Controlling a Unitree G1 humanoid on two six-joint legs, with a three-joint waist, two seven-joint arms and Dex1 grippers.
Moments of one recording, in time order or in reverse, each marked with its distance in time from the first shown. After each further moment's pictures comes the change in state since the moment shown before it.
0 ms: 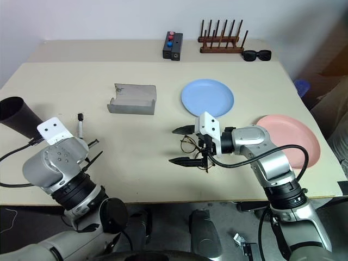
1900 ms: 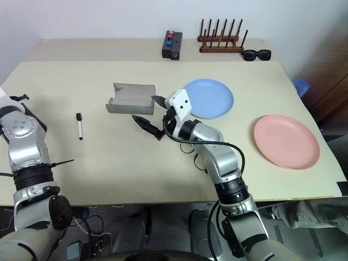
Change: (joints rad) left arm 0.049 0.587 -0.176 0.791 0.101 -1.445 -0.041; right arm -0.072 0.494 0.018 0.123 -0.072 -0.080 -0.552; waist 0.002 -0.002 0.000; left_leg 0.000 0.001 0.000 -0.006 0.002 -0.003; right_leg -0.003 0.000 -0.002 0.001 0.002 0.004
